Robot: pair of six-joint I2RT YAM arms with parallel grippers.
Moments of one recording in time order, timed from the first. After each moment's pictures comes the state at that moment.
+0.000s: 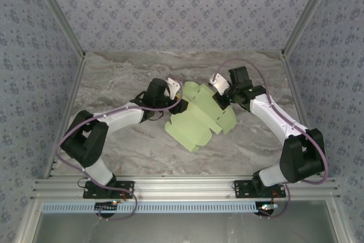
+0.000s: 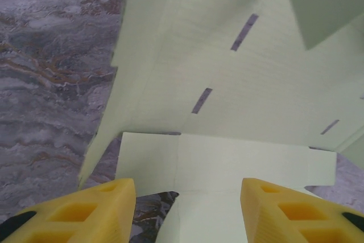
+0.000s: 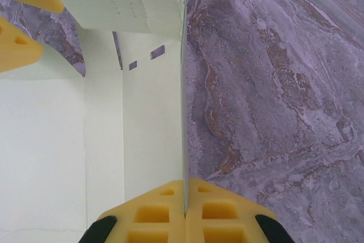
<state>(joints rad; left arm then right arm) -0.63 1.66 0.99 0.05 0.28 -0.14 0.34 1.44 1.09 -0.52 -0.27 -0.48</state>
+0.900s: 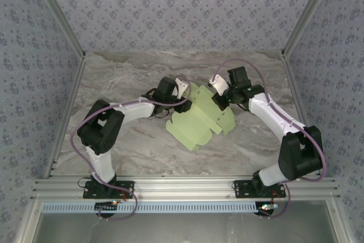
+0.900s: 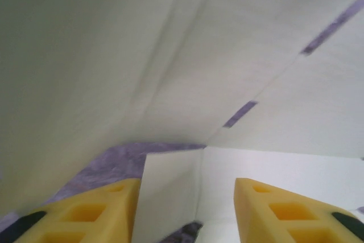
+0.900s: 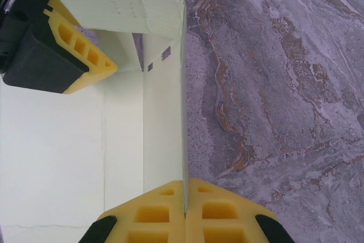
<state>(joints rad) -0.65 1.85 1.11 0.03 0.26 -0.13 0.34 1.47 1.10 -0.53 -0.28 -0.45</state>
